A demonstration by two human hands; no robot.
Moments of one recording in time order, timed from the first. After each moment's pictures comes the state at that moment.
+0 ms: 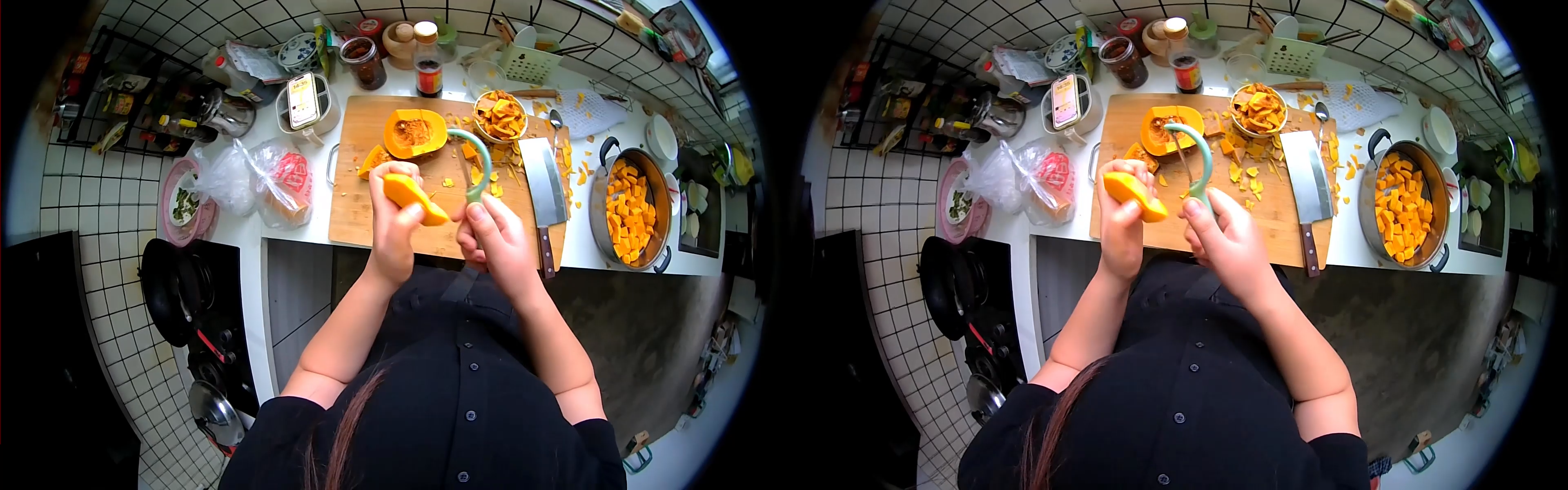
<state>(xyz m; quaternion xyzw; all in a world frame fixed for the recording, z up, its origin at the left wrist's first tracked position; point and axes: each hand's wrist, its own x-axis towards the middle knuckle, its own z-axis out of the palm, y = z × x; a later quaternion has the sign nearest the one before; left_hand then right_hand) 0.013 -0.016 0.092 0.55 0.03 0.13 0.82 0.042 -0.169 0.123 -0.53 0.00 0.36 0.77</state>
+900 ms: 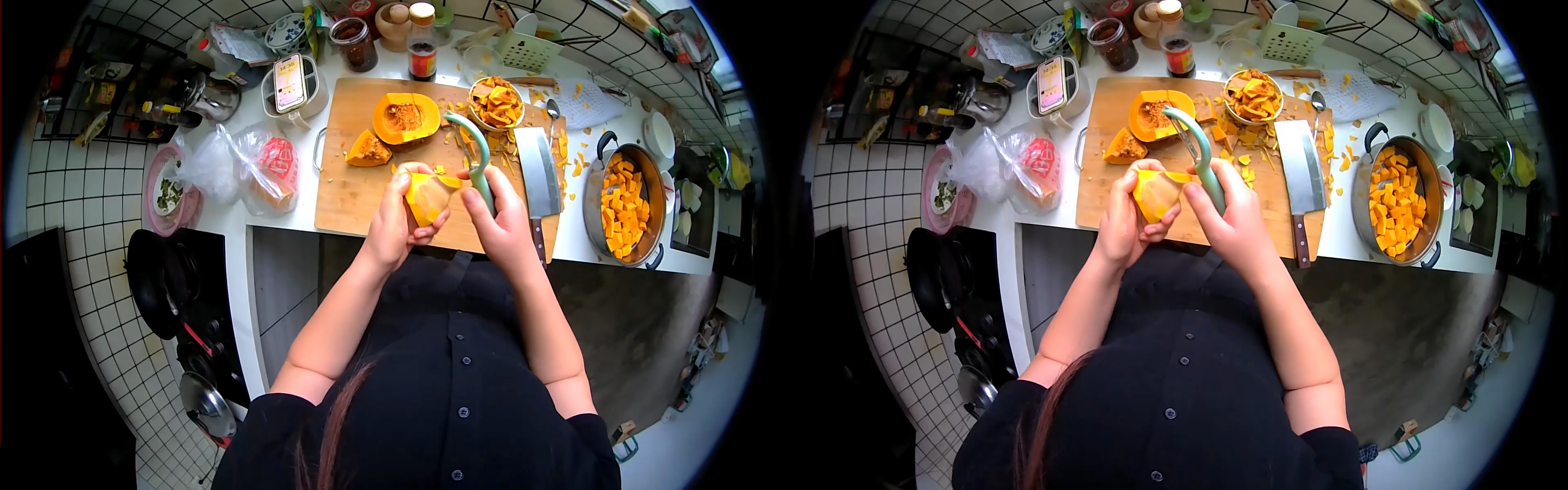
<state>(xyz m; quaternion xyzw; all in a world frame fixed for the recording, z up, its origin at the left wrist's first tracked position) 0.016 -0.011 0.074 0.37 0.13 -0.14 0.91 0.063 -0.174 0.091 -0.78 -0.16 0.12 0.60</state>
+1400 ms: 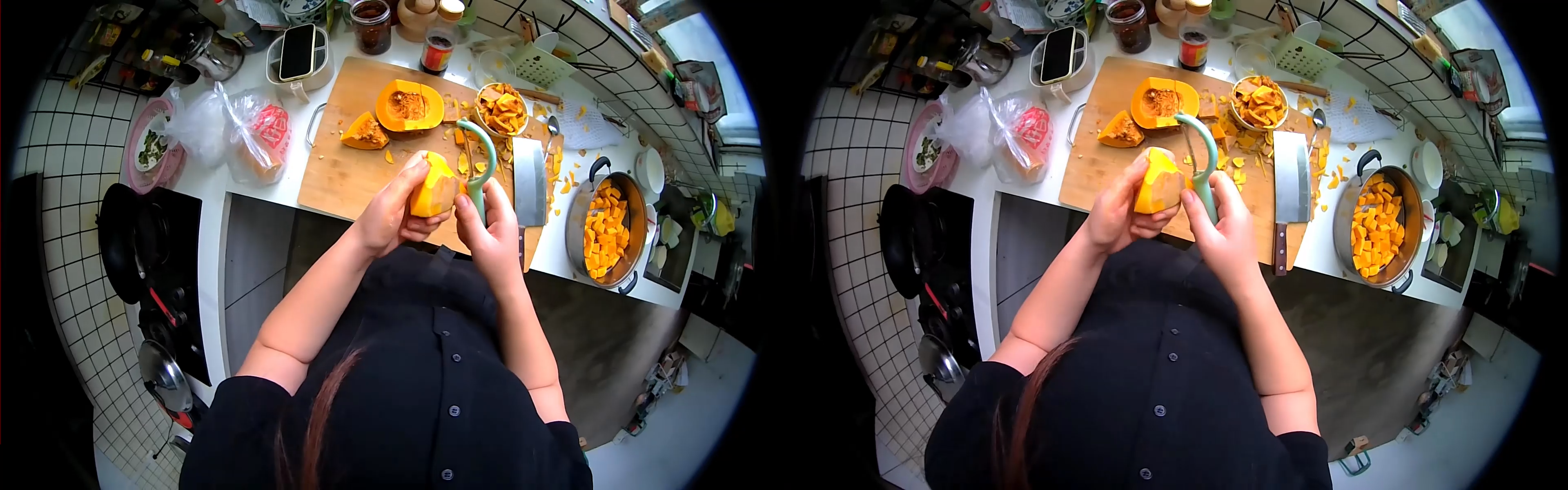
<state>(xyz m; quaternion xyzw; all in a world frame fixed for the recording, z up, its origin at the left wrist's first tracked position) 0.015 -0.005 0.081 0.34 0.11 -0.22 0.91 0.050 -0.174 0.082 -0.72 -0.07 0.24 0.64</state>
